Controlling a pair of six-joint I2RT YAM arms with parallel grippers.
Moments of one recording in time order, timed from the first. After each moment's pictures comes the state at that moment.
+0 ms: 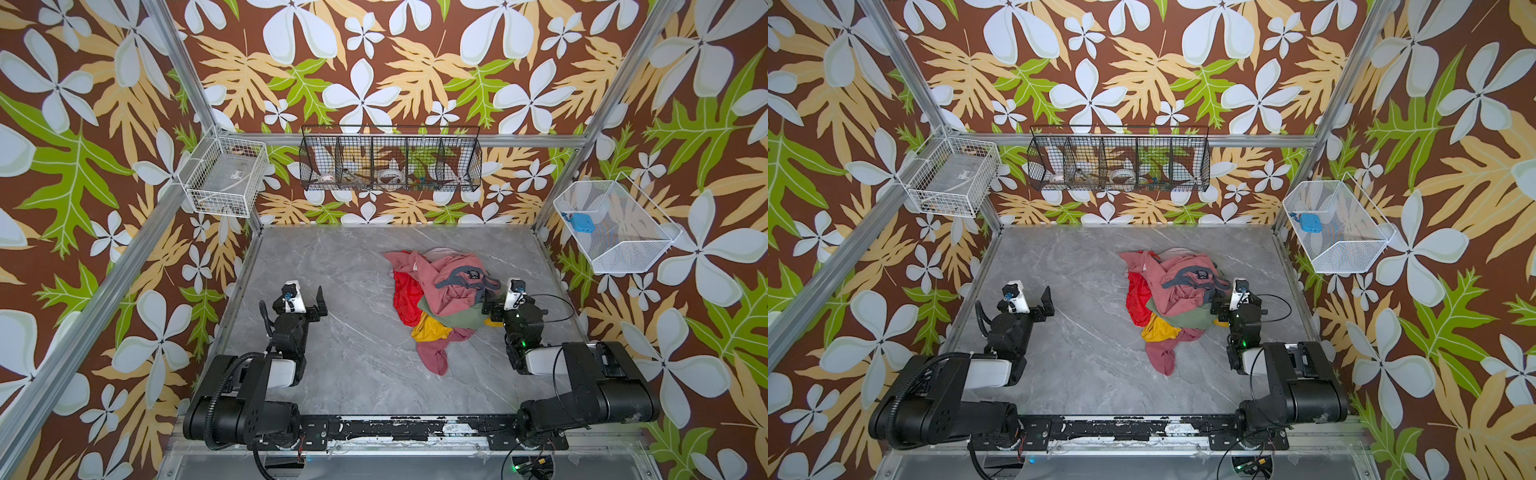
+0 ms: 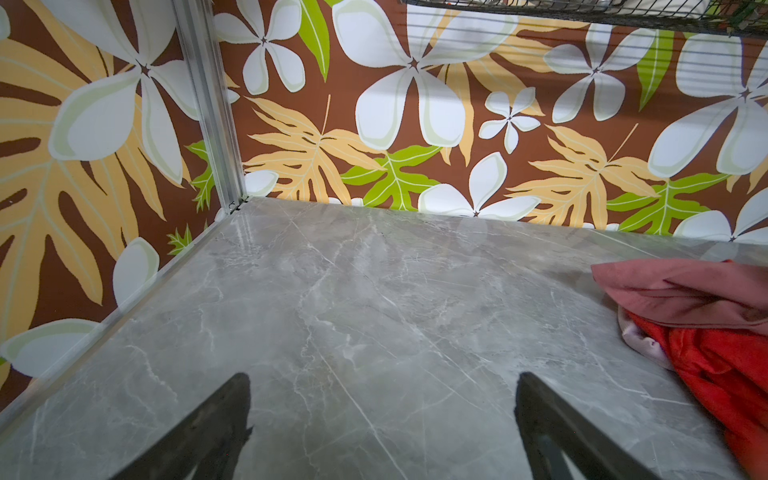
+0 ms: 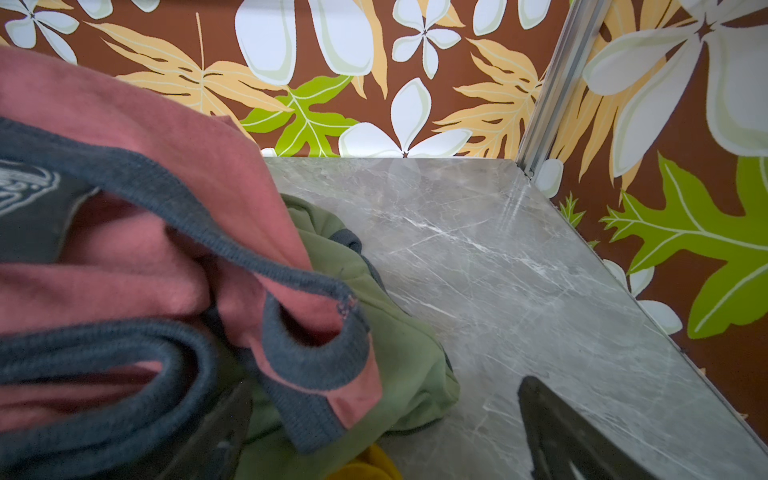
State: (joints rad) left arm -0.07 1.37 0.16 1.13 -0.16 -0.09; right arm 0.01 1.47 0.24 1.00 0.09 -0.02
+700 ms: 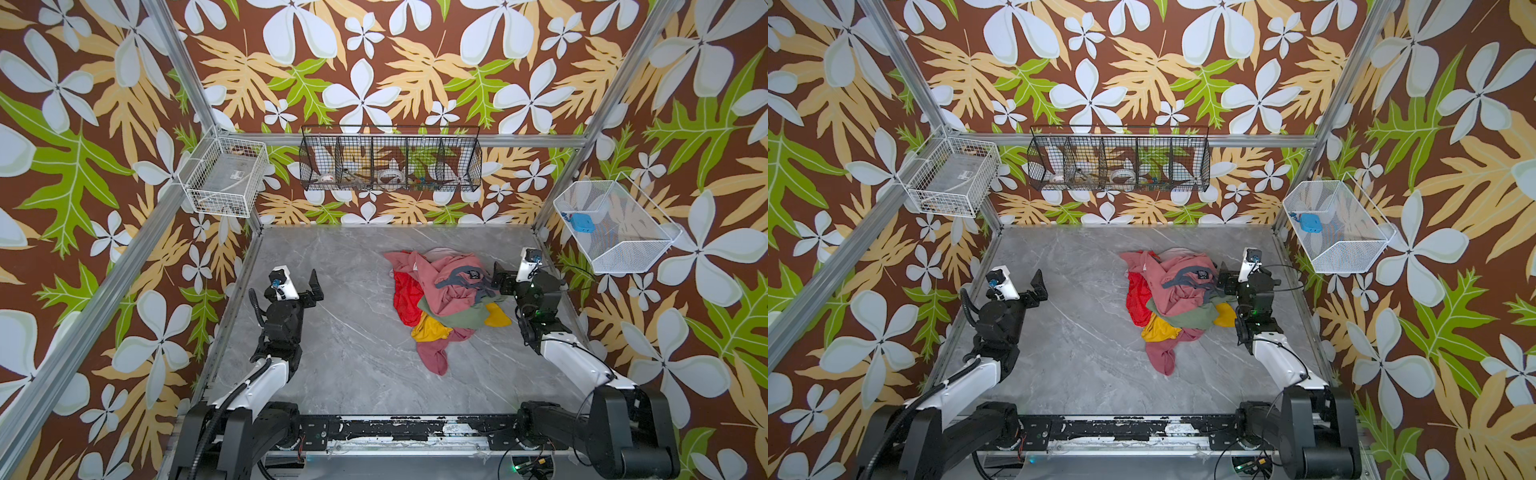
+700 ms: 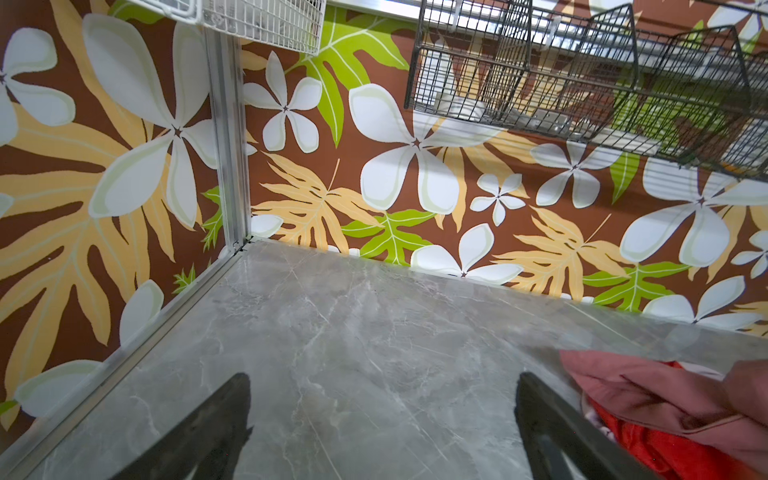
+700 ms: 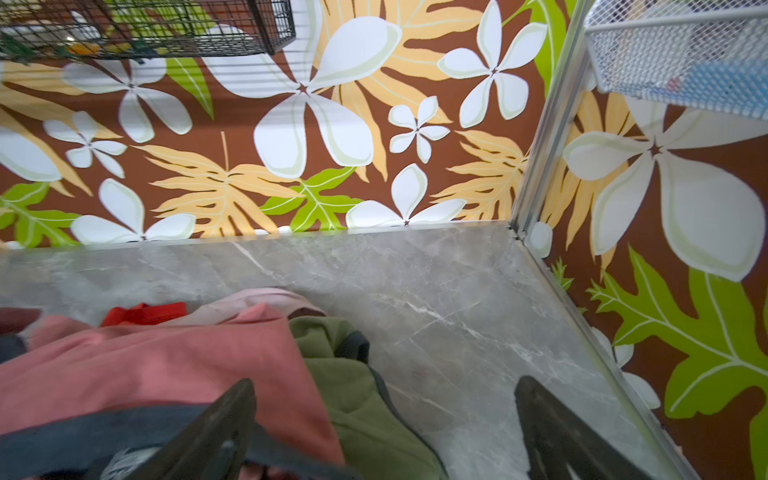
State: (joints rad) left arm -0.07 1.04 0.33 0.69 -0.18 -0.23; right arm -0.02 1.14 0.57 0.36 0.04 0.06
